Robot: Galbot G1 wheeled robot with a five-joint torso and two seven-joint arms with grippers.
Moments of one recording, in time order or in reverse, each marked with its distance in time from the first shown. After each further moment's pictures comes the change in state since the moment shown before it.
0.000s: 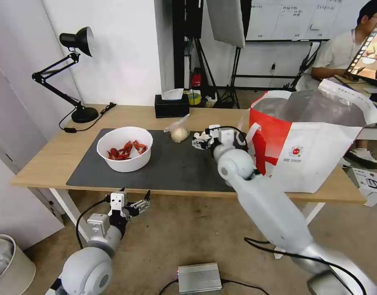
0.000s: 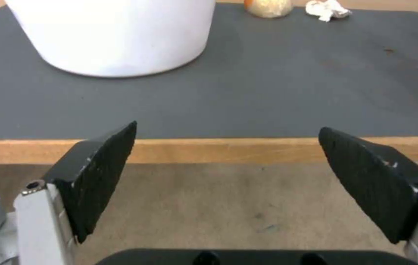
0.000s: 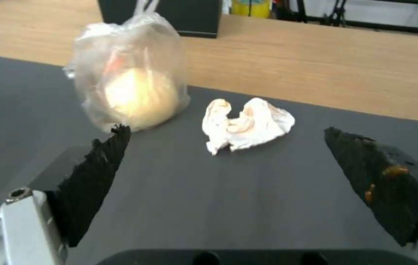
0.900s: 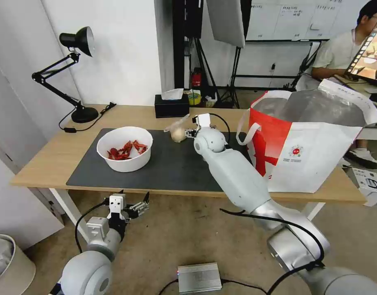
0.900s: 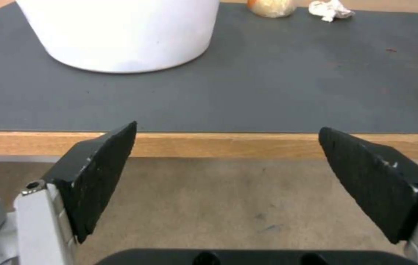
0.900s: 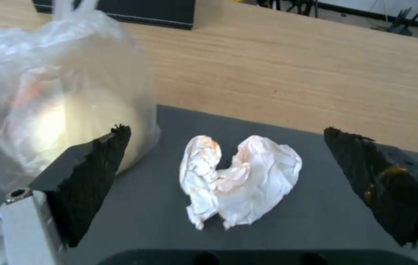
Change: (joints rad) left arm 0.020 -0.014 -0.009 -0.006 0.012 -0.009 0.004; right arm 0.216 0.210 0.021 -0.456 -0.156 -0.001 -0.031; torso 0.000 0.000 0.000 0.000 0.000
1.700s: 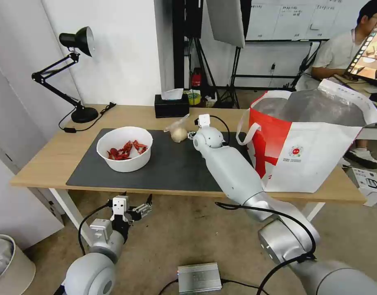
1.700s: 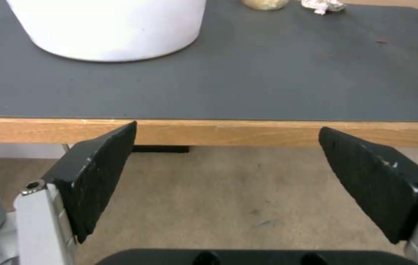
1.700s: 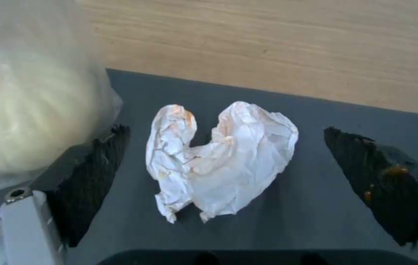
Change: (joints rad) left arm 0.010 -0.022 0.019 0.000 0.025 0.000 0.002; right arm 0.039 0.040 0.036 -0.147 0.008 -0.005 0.008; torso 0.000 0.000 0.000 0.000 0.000
